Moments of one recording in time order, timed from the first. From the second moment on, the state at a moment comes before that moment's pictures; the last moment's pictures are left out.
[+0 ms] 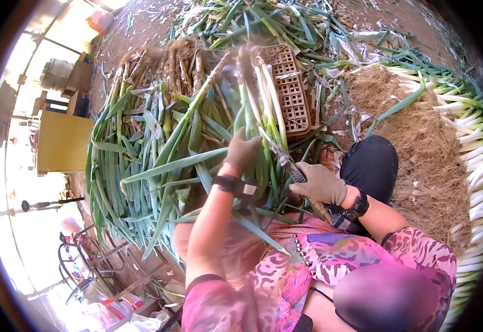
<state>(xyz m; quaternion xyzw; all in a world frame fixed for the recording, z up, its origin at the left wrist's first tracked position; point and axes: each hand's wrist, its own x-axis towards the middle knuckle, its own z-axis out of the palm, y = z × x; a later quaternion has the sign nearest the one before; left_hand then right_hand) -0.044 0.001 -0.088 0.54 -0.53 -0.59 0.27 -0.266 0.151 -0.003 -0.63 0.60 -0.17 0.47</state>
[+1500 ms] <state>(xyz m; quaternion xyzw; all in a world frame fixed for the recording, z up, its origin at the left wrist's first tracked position) -0.089 0.081 -0.133 0.49 -0.39 -0.70 0.33 -0.258 -0.004 -0.024 -0.65 0.65 -0.04 0.39</state>
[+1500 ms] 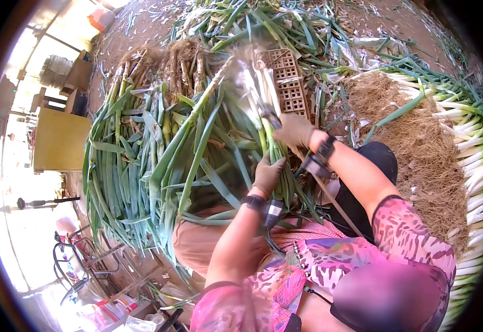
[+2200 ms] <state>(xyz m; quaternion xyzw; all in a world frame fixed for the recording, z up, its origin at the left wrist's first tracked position) -0.080 0.092 -0.090 0.42 -0.16 -0.83 0.34 -0.259 -0.046 -0.049 -0.63 0.69 -0.01 0.35</state>
